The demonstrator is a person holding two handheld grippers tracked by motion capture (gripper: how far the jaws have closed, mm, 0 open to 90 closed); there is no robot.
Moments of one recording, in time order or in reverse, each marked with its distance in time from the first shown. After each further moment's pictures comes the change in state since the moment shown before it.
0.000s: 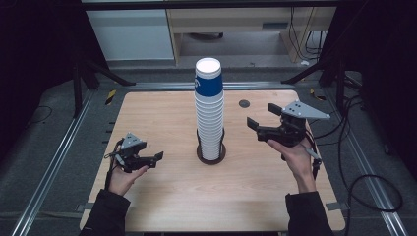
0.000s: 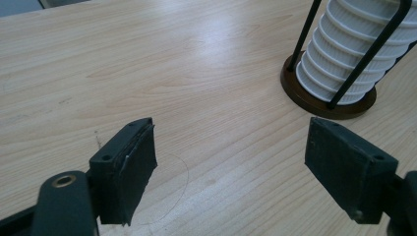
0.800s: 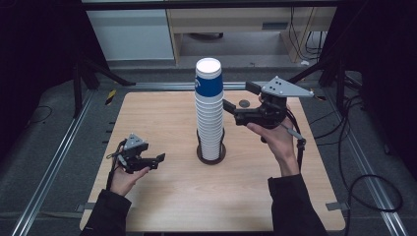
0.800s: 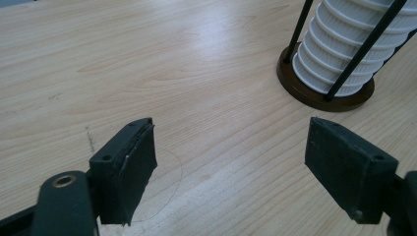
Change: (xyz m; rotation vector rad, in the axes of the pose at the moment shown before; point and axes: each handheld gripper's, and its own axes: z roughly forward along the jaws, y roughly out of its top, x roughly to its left) left arm -0.003 -0.001 0.004 0.027 -0.009 0.009; right arm 0.040 0.061 0.030 -0.101 0.127 -0.044
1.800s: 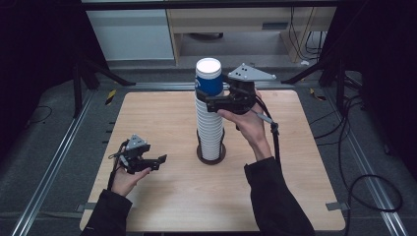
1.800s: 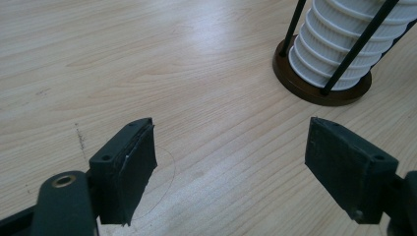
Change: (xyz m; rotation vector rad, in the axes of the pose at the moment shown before) left arm -0.002 -0.002 0.004 0.018 -0.014 0.005; right arm 0.016 0.011 0.068 0.032 0.026 -0.002
